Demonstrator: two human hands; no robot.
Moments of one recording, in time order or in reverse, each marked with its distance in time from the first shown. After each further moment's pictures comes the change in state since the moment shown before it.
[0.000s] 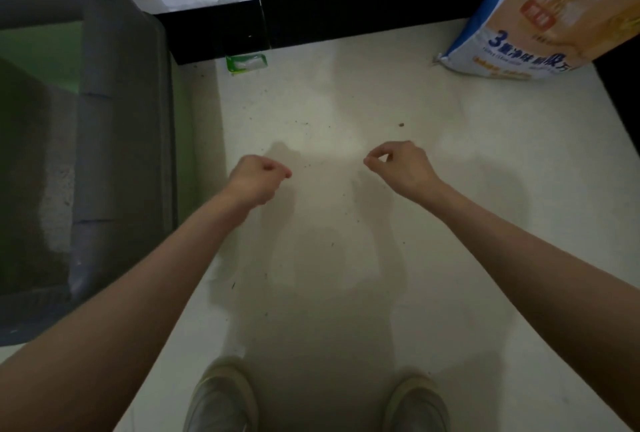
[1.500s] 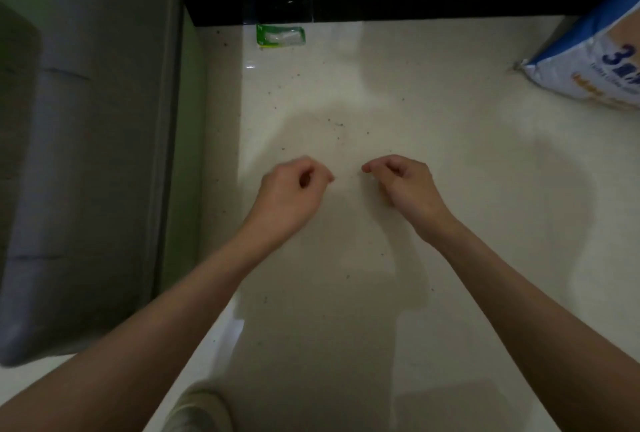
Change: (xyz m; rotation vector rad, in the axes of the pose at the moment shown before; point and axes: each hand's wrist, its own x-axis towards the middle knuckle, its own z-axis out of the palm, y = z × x) left_hand 0.017 -0.003 0.024 -0.010 0.150 0.185; right_hand 0.045 -0.012 0.048 0.515 -0.105 0.028
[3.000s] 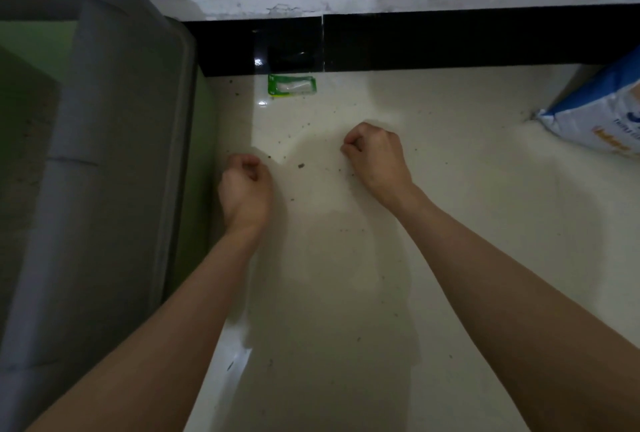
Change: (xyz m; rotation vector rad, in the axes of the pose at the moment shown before) left_hand 0.083 -0.028 -0.032 -0.006 0.518 -0.314; right_hand 0.102 -0.053 0.036 -0.503 0.110 -0.396
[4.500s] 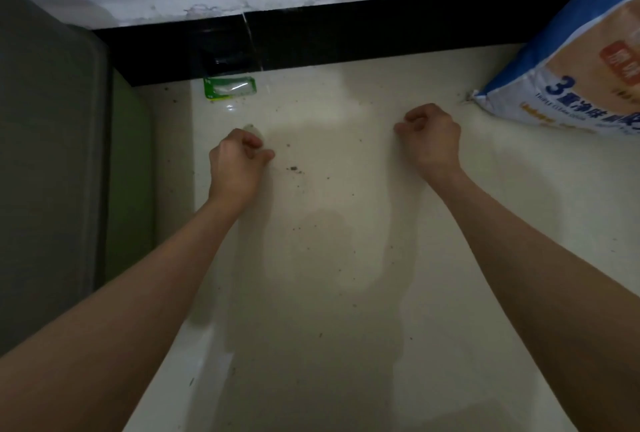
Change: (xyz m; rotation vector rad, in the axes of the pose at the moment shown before) left_hand 0.013 0.027 0.049 0.067 -0.190 0.324; right_hand -0.007 0.093 -0.080 0.118 0.275 0.384
